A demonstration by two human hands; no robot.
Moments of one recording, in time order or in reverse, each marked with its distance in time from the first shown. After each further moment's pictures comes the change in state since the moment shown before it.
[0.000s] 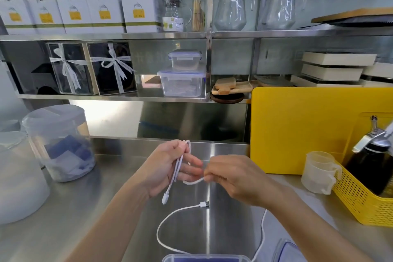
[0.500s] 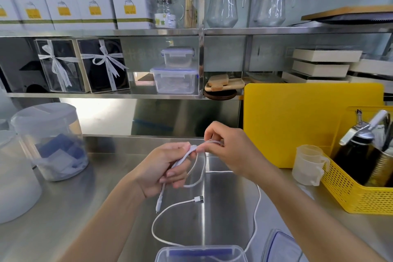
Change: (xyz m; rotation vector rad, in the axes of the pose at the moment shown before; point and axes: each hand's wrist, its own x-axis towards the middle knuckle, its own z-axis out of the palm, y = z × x) left_hand -0.006 0.000 0.004 -0.061 -0.303 -0.055; right_hand 0.018 -0.003 -0.019 0.374 0.203 0.431
